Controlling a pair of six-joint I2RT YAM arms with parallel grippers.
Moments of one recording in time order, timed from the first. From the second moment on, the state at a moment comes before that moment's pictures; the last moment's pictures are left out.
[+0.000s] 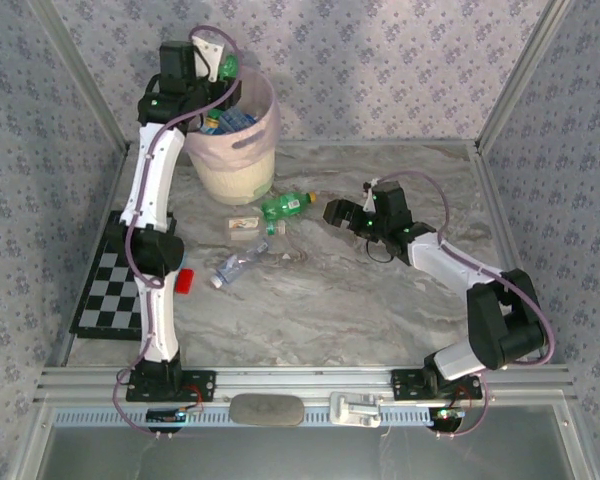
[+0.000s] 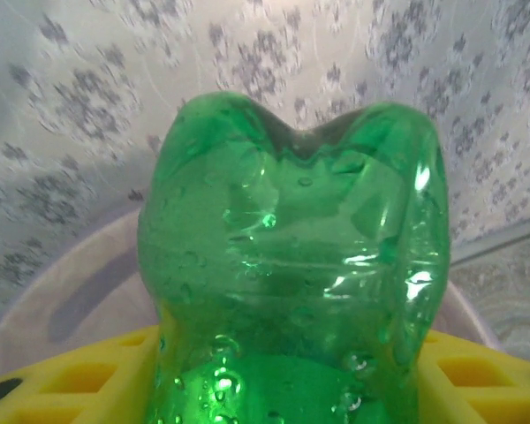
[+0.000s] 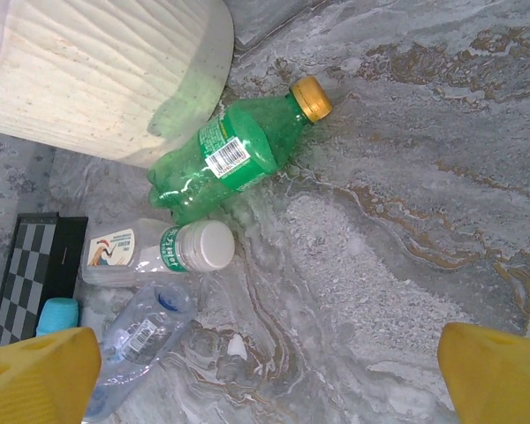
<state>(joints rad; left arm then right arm) -0.20 2.21 2.66 -0.86 0.15 0.06 0.40 1.47 0.90 -0.05 -0.27 0.67</state>
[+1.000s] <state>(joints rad) -0.22 2.19 2.61 -0.87 0.21 -0.10 0.40 1.42 0.90 -0.10 -0.24 0.65</state>
